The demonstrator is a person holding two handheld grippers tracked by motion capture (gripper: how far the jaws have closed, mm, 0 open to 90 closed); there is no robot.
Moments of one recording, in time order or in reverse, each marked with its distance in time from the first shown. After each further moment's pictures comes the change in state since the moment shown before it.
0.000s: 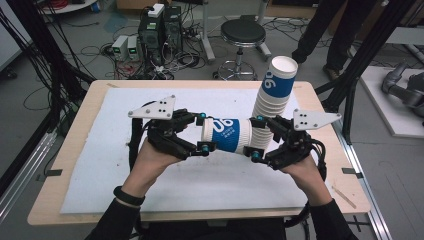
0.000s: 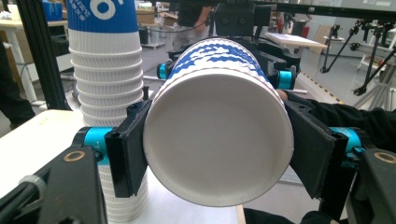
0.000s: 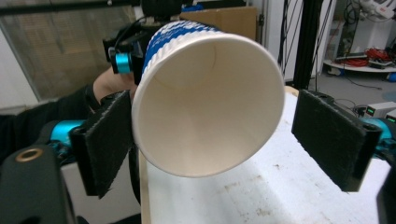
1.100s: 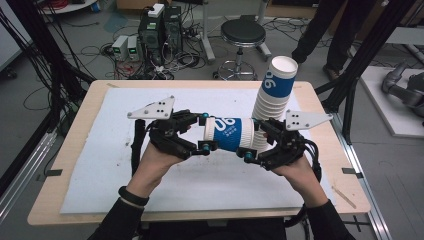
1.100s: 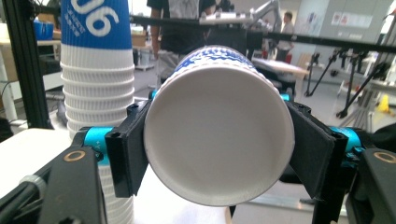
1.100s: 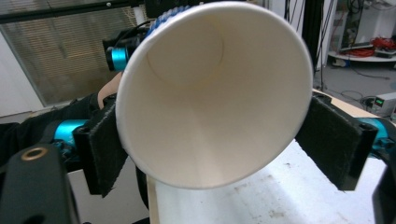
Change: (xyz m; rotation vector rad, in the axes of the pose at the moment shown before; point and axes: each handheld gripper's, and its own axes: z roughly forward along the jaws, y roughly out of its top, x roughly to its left) left arm 0.005 -0.010 0.006 -0.083 -0.051 -0.034; right arm 0.004 -0.001 0.013 0.018 0.011 0.040
